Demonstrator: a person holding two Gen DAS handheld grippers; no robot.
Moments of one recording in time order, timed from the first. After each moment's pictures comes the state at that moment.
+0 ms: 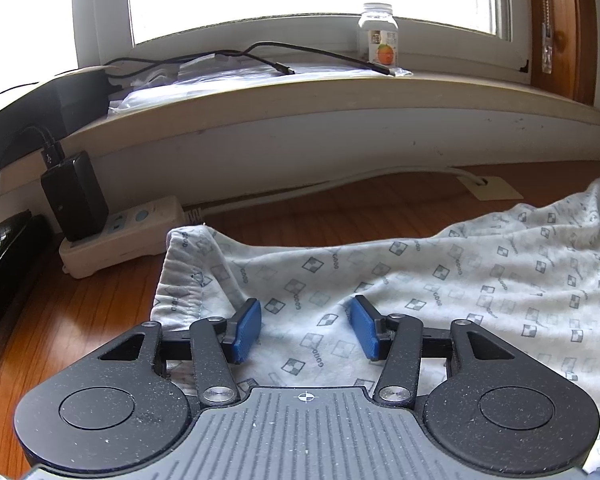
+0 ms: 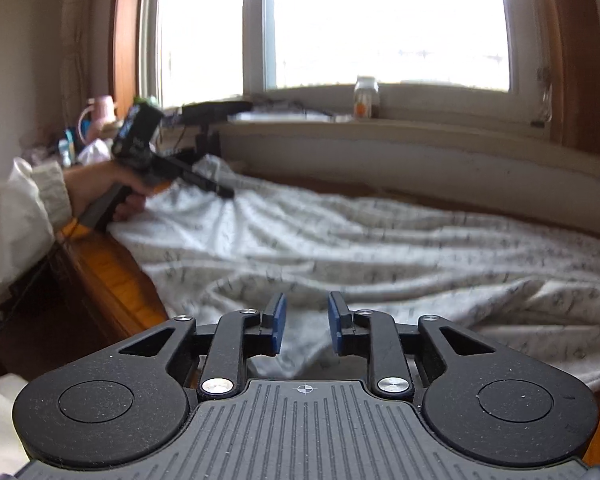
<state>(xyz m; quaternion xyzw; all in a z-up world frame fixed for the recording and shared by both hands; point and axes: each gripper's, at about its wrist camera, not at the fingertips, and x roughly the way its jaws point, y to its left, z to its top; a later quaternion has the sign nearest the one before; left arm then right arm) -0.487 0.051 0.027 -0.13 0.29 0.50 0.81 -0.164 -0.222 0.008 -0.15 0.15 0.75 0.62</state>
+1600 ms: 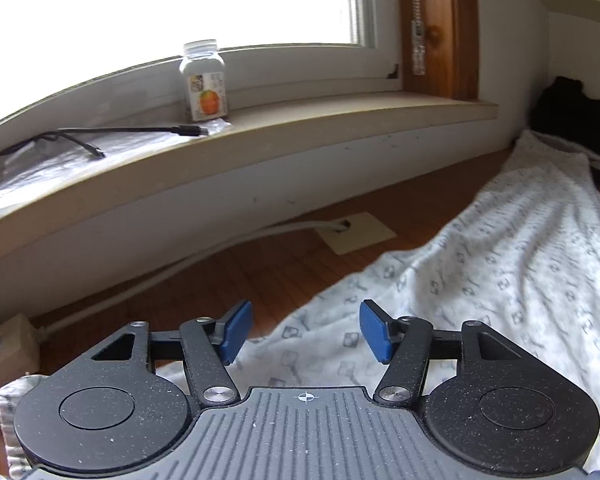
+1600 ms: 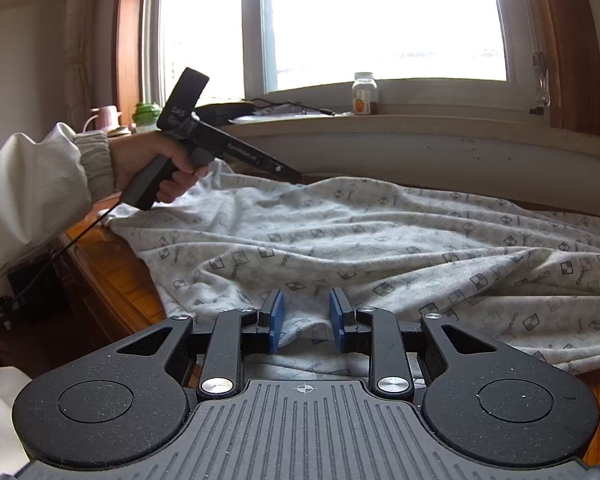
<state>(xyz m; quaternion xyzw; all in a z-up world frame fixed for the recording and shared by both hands) -0.394 0.065 0.038 -0.07 0.29 0.33 0.89 -0.158 -0.233 -0.008 -0.11 0.14 0.77 0.61</state>
